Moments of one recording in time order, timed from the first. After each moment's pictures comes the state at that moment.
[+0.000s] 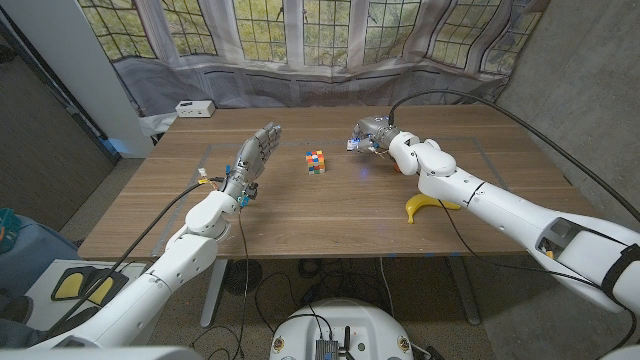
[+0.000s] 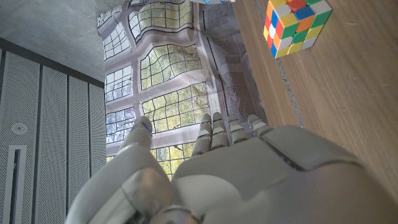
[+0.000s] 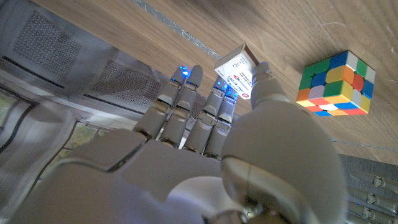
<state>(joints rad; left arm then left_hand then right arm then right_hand) 1.02 0.59 0.34 -1.56 -0.65 -0.37 -0.04 0.21 0.12 0.41 -0.12 0.18 0.19 0.09 0.19 0.17 0.14 0.06 0.21 0.19 0.04 0.07 0.18 0.17 -0.10 0.12 0.20 0.18 -0.40 -0.57 -0.93 -1.50 -0.76 -0.30 0.13 0.92 0.13 0.26 -0.14 0.17 0.88 -0.12 0.24 0.20 0.96 -0.20 0.20 0.19 0.72 -0.07 0.37 0.26 0.64 -0.04 0.23 0.18</state>
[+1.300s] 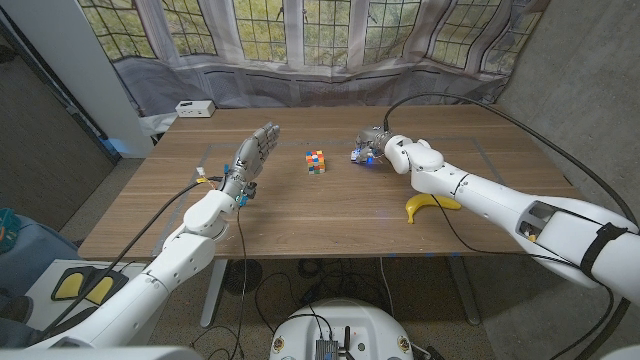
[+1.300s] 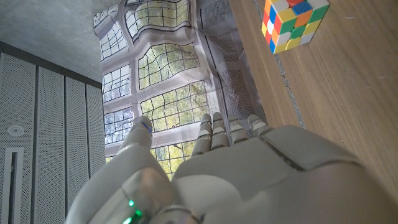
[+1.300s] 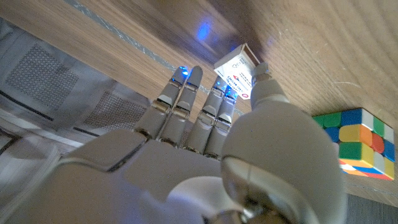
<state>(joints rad) 1.02 0.61 0.33 -1.58 -0.64 -0.34 -0.02 0.21 0.12 0.42 -0.12 0.18 0.19 0.09 0.19 0.17 0.14 0.06 0.21 0.19 0.04 0.07 0.18 0.17 -0.10 0.12 0.20 0.18 -0.29 -0.49 -1.04 -1.27 -0.73 -0.29 0.15 0.92 0.13 0.26 -0.14 0.17 0.88 -0.12 0.24 0.20 0.95 -0.20 0.20 0.19 0.71 -0.07 0.36 0.27 0.63 -0.03 0.23 0.18</state>
